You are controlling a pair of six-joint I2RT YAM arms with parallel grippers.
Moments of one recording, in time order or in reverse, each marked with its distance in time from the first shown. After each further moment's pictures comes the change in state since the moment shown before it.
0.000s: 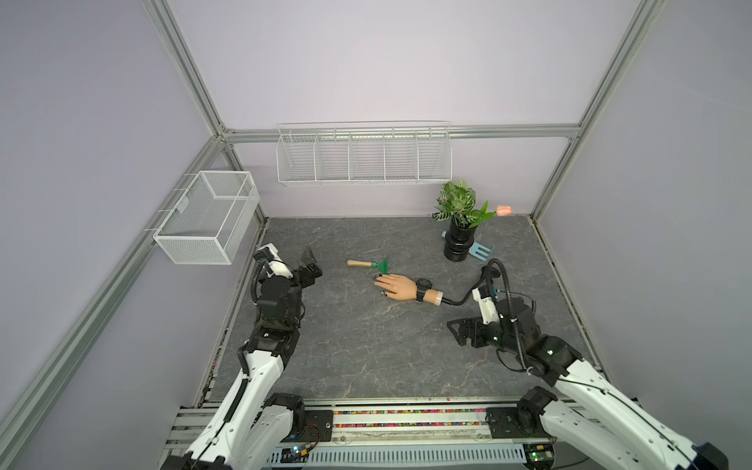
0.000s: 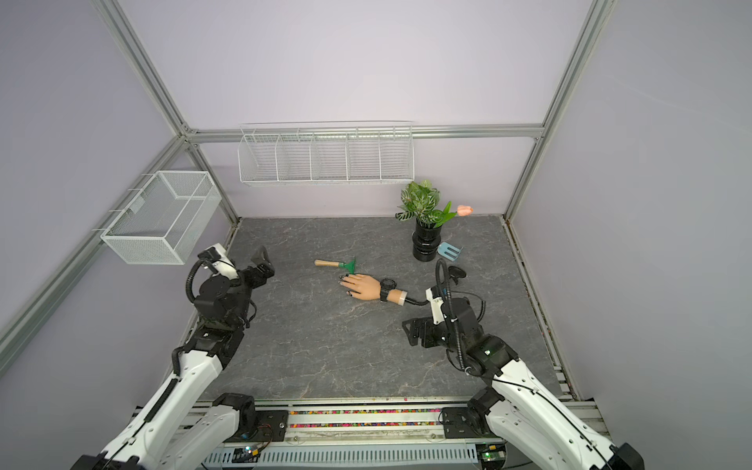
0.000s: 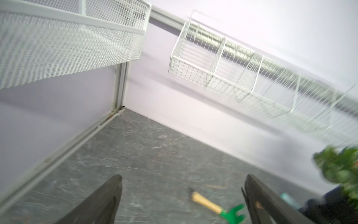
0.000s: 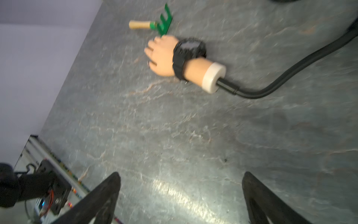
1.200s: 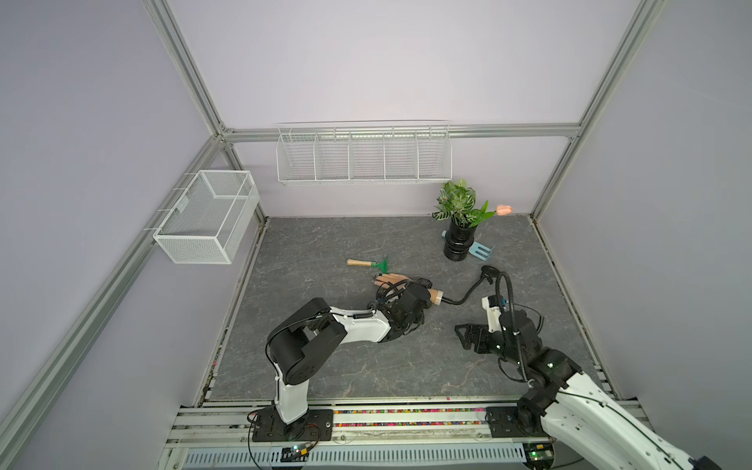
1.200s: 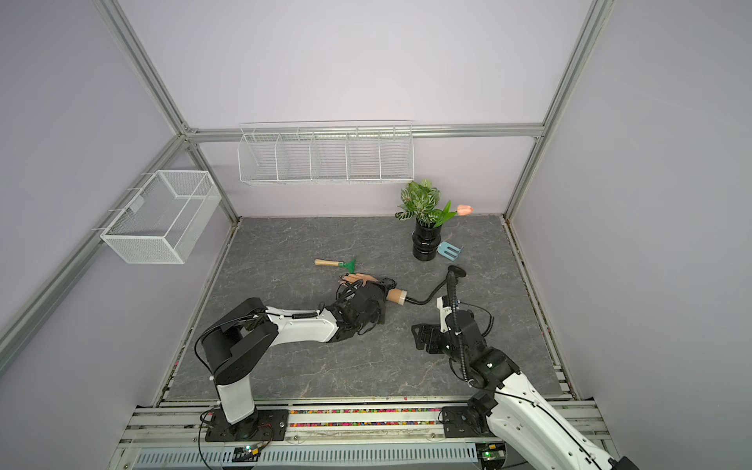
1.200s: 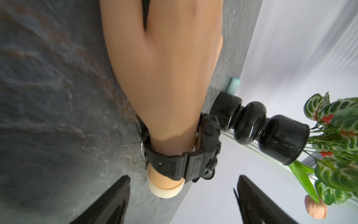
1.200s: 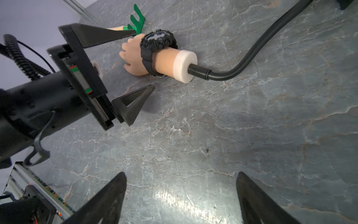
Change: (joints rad) left arm -0.774 1.037 0.394 0.068 -0.102 -1.524; right arm -0.069 -0.207 -0.181 0.052 0.095 0.108
